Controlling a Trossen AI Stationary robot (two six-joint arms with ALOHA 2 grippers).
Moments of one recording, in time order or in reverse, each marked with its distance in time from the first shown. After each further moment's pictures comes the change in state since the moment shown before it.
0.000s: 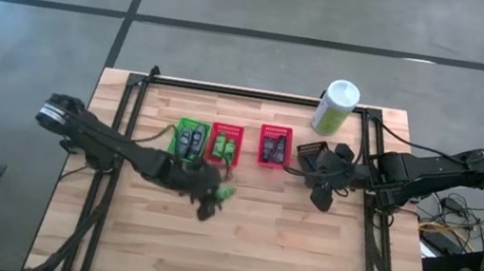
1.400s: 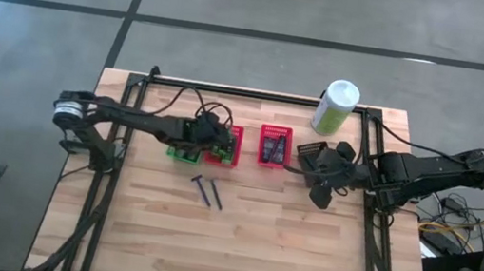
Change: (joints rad) left arm 0.431 0.093 0.004 -0.034 -0.214 -0.499; right arm 0.000 0.000 0.000 0.002 0.055 0.007
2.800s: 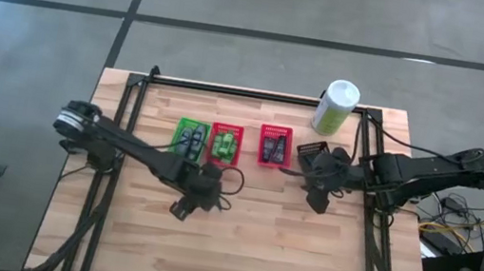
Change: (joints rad) left arm -0.392 0.059 0.127 -0.357 0.382 1.465; right arm 0.000 0.038 -0.001 0.013 -0.106 0.064
